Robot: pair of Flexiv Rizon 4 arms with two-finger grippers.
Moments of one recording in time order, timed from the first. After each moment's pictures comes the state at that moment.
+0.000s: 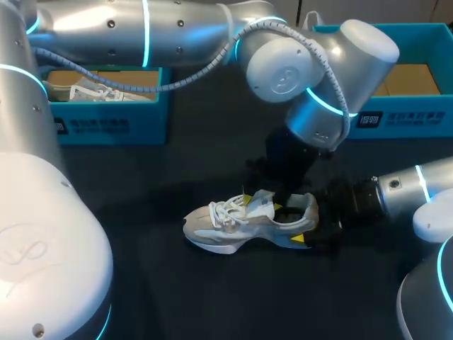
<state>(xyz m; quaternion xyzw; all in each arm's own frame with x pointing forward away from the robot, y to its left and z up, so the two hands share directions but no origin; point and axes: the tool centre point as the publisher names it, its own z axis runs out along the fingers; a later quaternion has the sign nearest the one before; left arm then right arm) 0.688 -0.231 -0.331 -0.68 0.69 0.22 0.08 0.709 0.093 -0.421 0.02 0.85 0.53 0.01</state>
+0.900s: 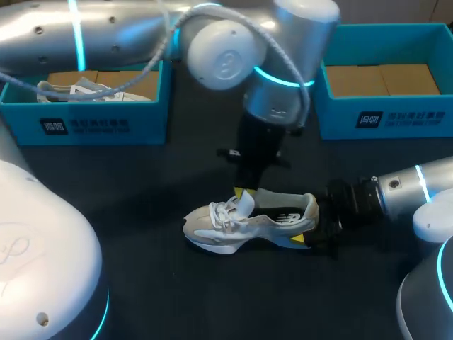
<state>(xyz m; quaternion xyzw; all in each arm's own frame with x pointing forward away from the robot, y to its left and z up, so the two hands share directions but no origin) 0.696 -0.197 -0.307 -0.70 0.70 0.16 0.00 0.709 0.093 -0.421 0.02 0.85 0.53 0.01</state>
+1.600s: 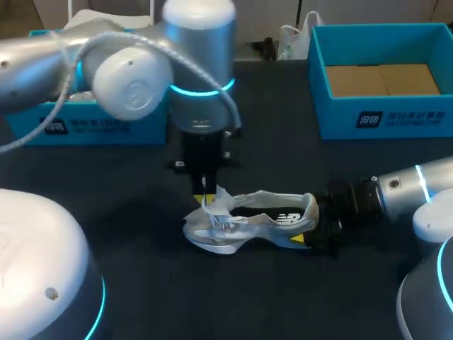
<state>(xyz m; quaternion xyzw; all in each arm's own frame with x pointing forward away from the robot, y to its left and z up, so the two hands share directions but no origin) 0.690 -0.126 -0.313 -0.71 0.69 0.06 -0.05 0.709 0.093 -0.421 0.02 0.85 0.53 0.01</state>
